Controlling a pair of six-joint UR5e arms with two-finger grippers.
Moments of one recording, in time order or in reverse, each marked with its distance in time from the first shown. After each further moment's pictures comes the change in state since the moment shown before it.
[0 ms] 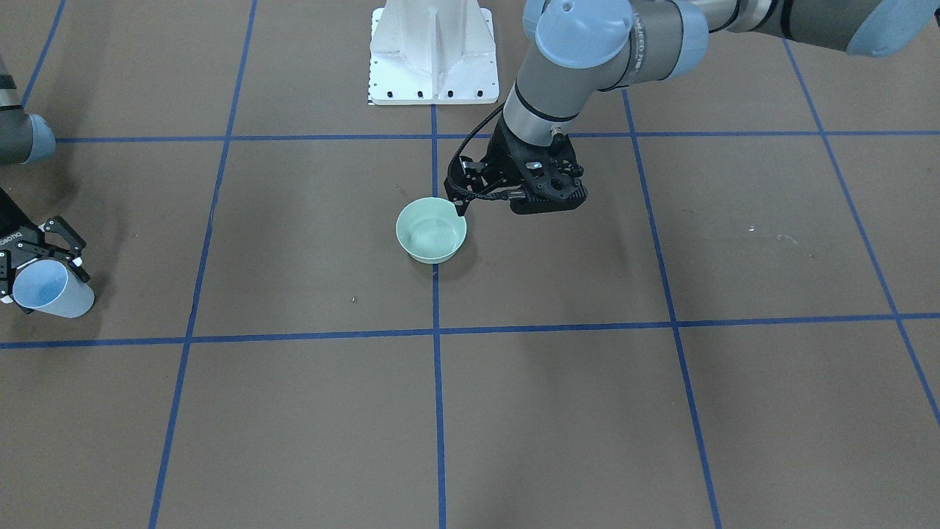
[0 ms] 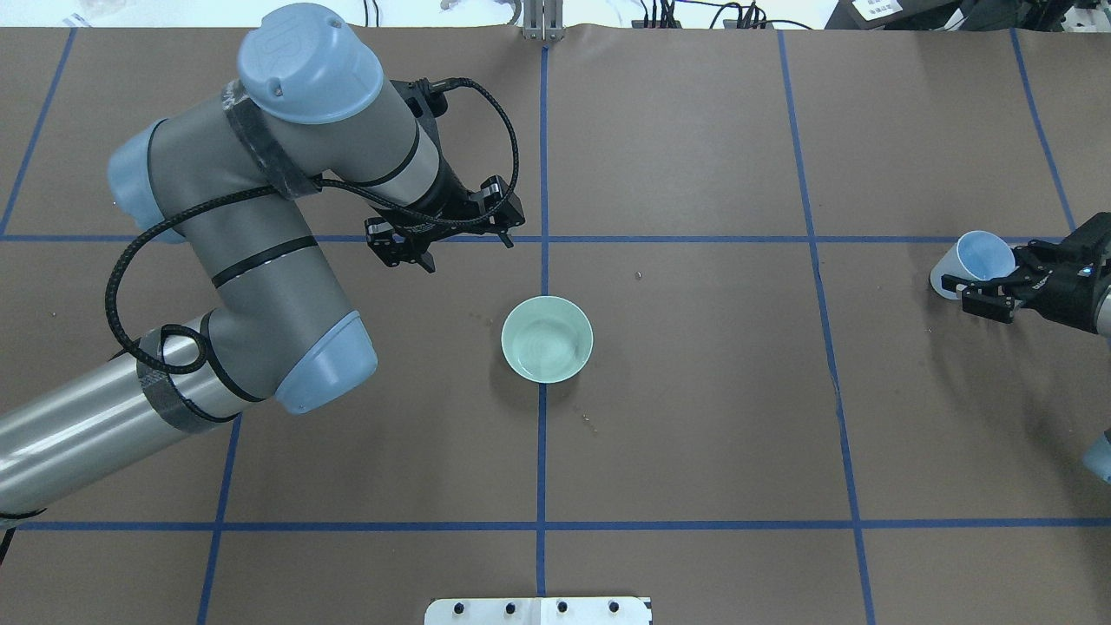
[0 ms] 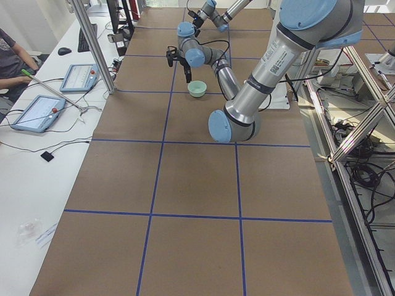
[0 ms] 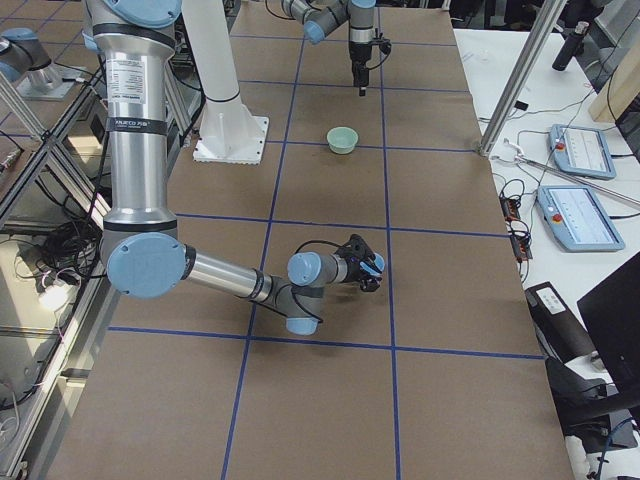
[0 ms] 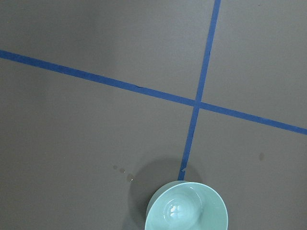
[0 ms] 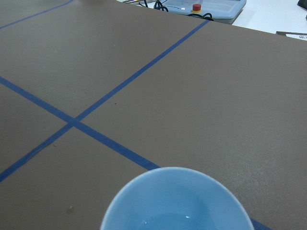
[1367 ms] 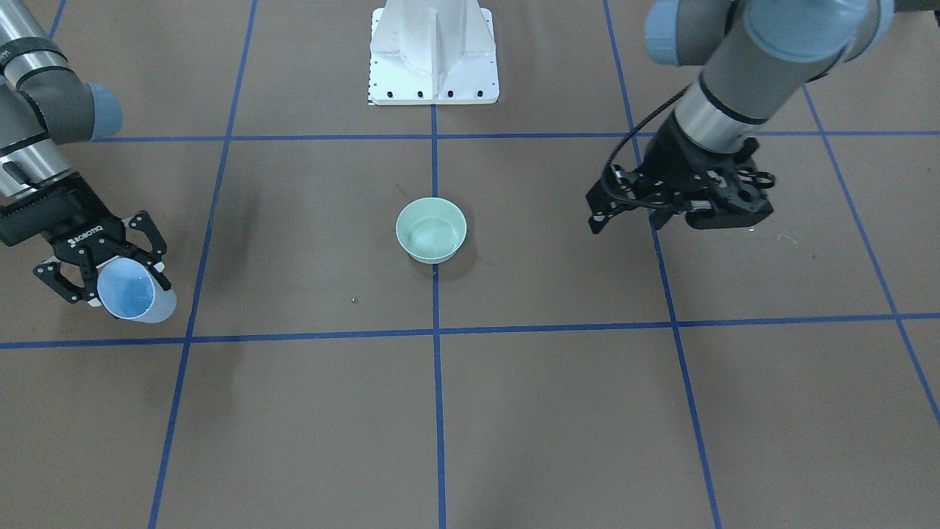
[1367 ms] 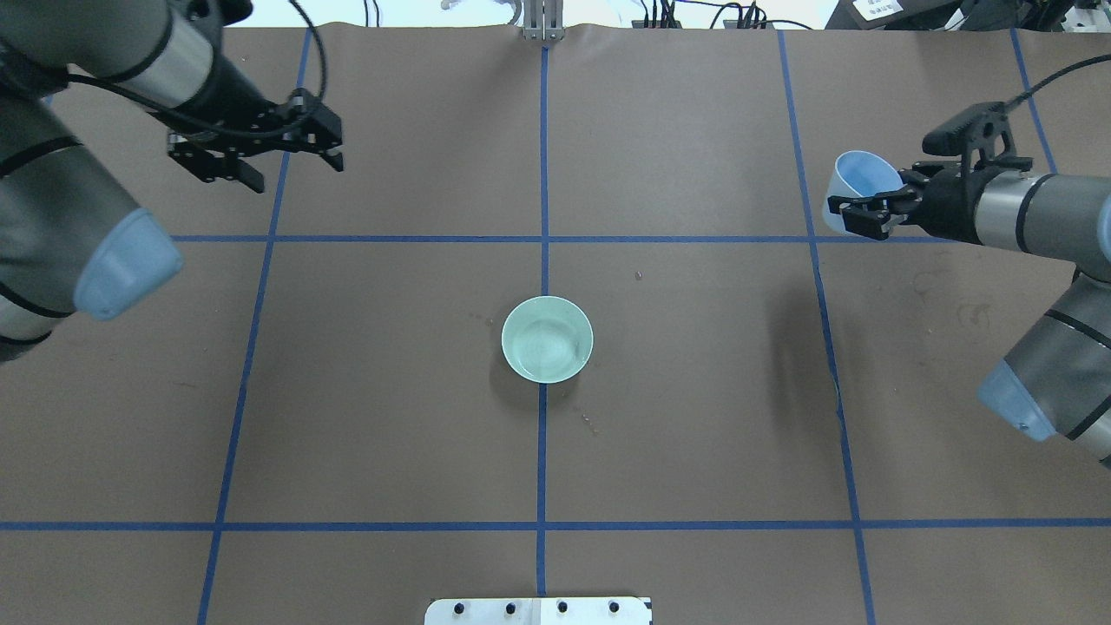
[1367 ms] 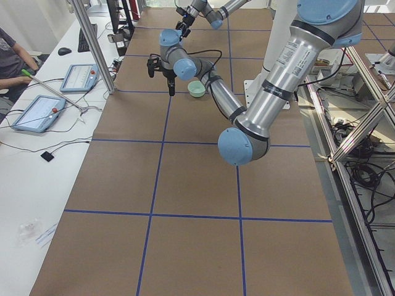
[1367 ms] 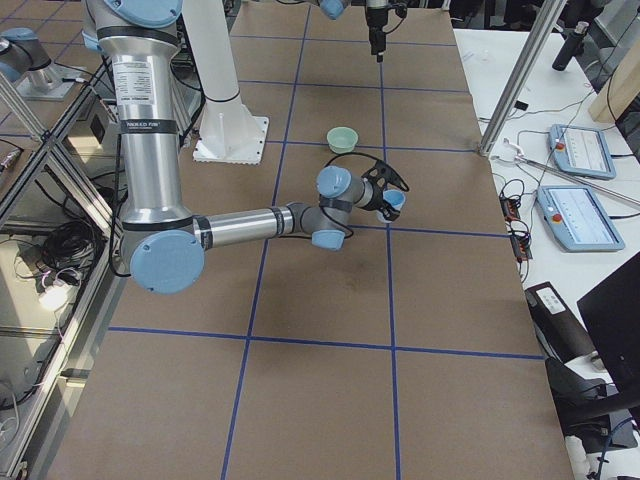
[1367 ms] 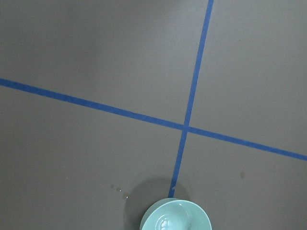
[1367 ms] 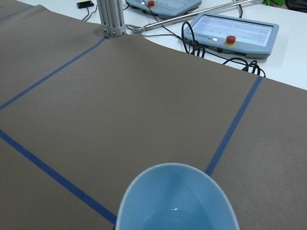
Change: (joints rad) left arm -0.306 0.280 -0.130 -0.002 -0.177 0.367; right arm -0.048 0.134 0.539 -0.760 0.006 -0.001
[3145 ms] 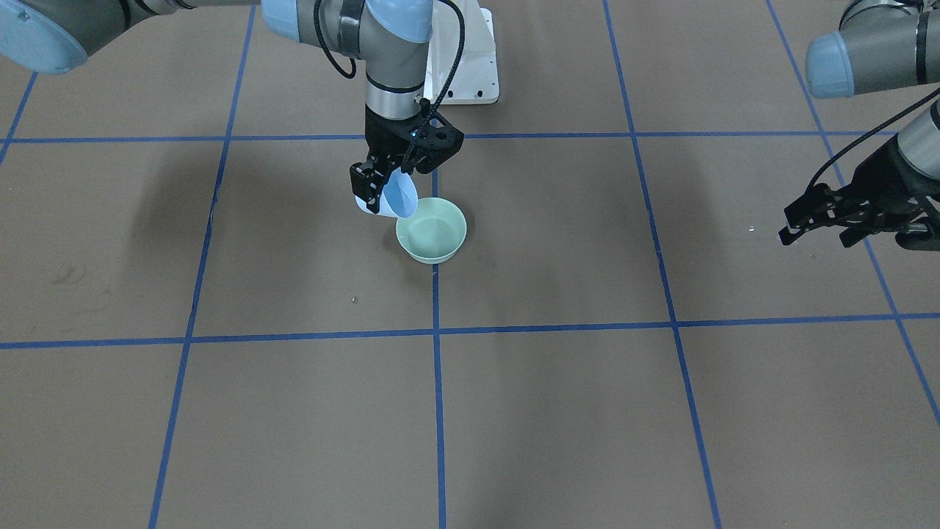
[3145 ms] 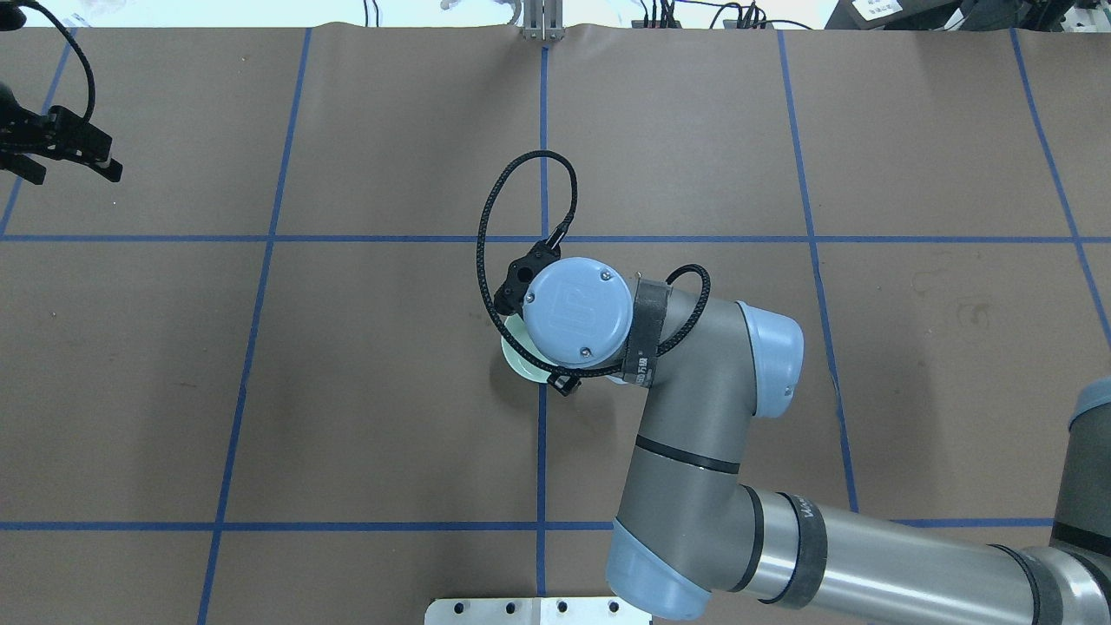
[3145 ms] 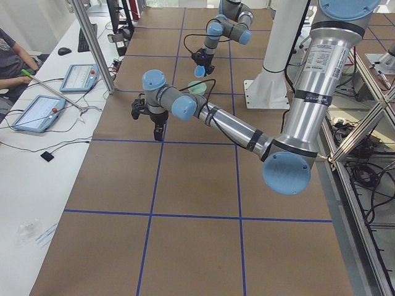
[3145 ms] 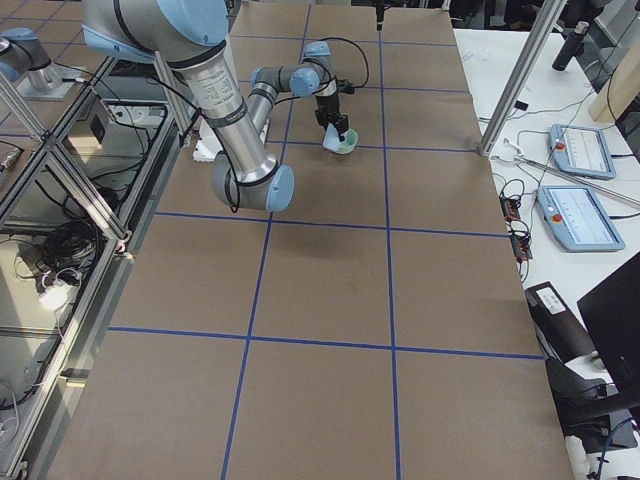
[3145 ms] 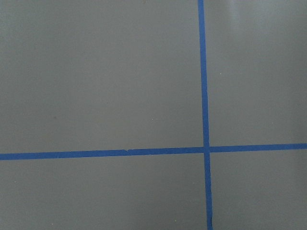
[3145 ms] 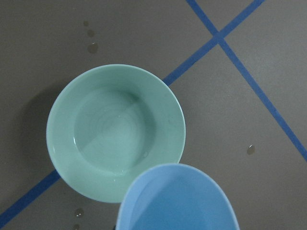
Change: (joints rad) left arm -0.200 0.220 0.054 -0.006 -0.065 0.434; right arm -0.465 0.626 0.064 -1.336 -0.219 -0.194
